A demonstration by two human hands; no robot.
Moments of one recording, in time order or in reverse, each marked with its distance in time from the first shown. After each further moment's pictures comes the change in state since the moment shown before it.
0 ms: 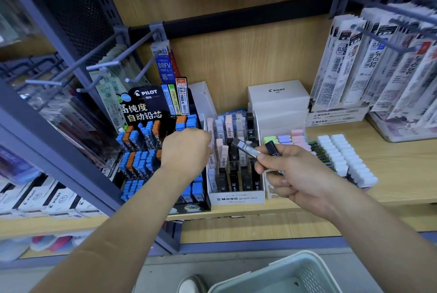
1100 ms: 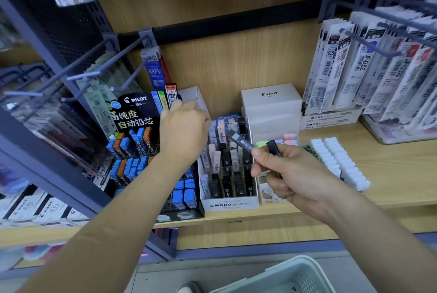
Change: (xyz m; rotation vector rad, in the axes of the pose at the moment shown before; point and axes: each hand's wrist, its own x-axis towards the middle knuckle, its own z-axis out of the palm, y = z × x) left_hand 0.029 0.011 -0.020 -0.133 0.282 -0.036; right_hand -0.004 -0.008 -0.008 -0.031 -0.004 -0.101
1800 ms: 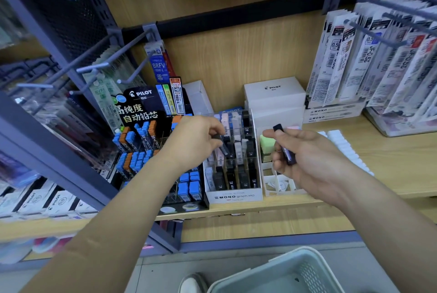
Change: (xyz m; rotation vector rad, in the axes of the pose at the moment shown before) left_hand -0.021 0.005 -0.025 -0.425 -0.394 -0.004; right_hand 0.002 -0.007 -0.003 0.185 0.177 -0.004
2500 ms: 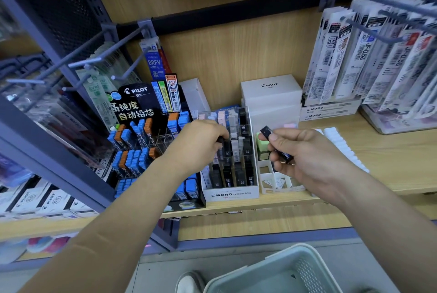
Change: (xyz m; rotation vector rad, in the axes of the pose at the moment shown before) left_hand 0.003 0.002 0.016 0.226 -0.077 0.169; right_hand -0.003 0.002 -0.006 -0.148 -0.033 -0.057
